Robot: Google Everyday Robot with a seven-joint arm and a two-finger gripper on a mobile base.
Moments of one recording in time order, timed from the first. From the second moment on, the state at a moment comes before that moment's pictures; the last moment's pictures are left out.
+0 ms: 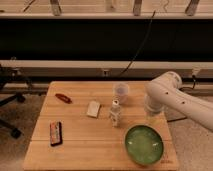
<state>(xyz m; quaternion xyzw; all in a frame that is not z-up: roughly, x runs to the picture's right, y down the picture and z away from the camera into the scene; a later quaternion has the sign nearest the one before) 0.204 0.143 0.731 -0.29 -0.03 -0.06 0.96</state>
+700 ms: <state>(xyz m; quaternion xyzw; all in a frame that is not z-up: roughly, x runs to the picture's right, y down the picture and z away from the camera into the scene) 0.168 0.139 0.742 -0.30 -0.06 -0.10 0.95</state>
